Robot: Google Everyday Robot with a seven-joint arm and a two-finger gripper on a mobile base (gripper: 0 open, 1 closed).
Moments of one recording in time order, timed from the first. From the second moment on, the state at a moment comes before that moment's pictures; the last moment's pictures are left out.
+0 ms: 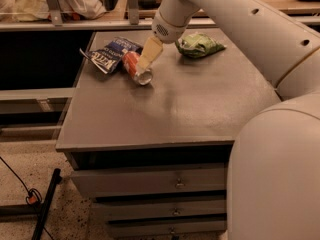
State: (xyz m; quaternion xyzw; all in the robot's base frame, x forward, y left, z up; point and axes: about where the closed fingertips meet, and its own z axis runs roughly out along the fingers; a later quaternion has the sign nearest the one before) arm 0.721 -0.001 0.883 -0.48 0.84 0.06 0.24
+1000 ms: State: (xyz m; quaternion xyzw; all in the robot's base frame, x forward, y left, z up) arm 0.722 0.032 0.852 -0.46 0.86 0.09 0.20
